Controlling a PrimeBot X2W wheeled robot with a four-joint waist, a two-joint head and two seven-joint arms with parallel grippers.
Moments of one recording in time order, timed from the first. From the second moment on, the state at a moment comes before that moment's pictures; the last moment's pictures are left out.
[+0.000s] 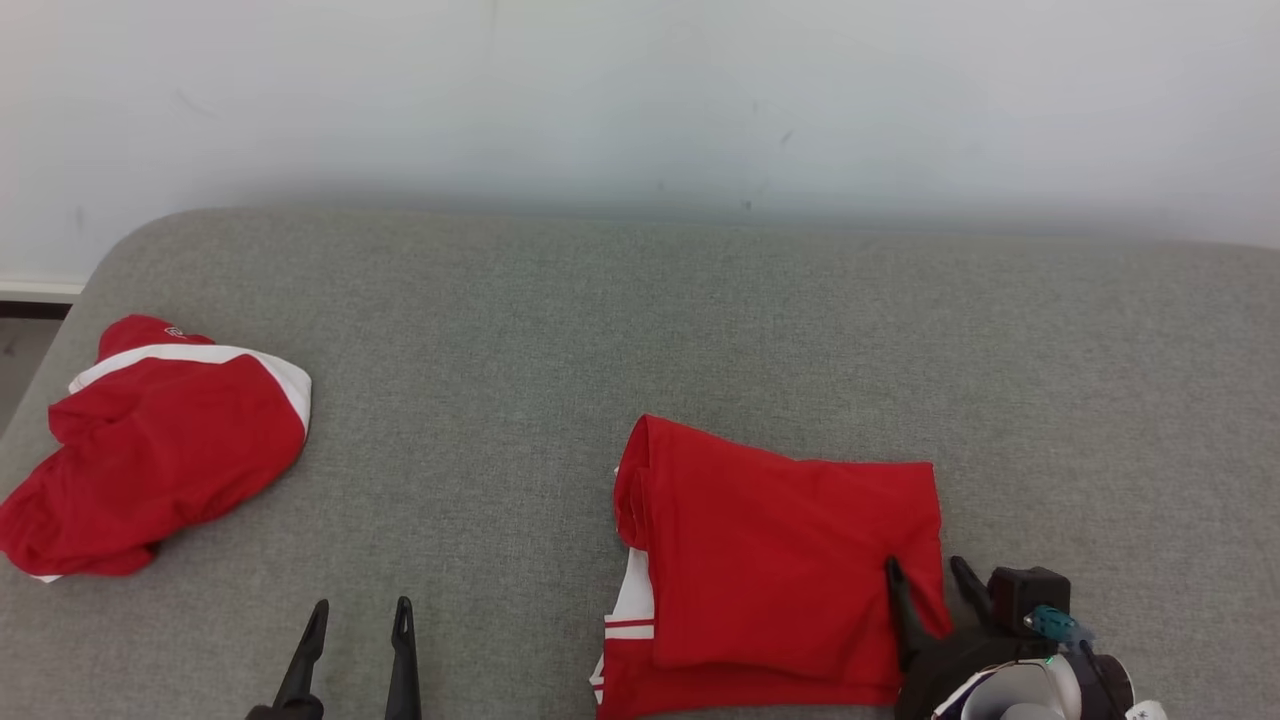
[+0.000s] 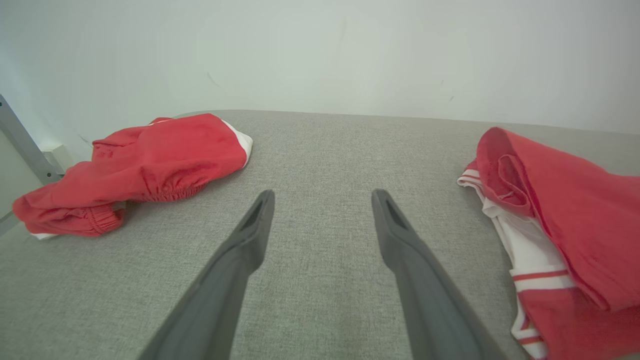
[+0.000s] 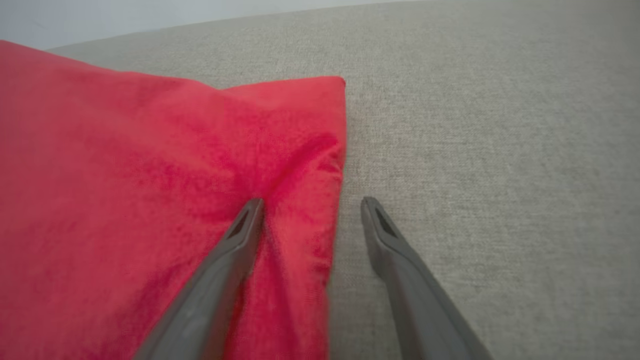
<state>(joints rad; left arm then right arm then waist) 0.03 0.05 -0.05 0.20 -0.11 -0.04 -0.26 -0.36 -0.05 -0.03 0.91 0.10 0.13 -0.25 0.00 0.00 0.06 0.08</state>
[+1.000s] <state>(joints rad) -0.20 0.05 -0.03 0.09 -0.09 -0.09 -0.26 -0.93 -0.42 0.08 1.01 0.16 0.13 -0.18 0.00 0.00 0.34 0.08</state>
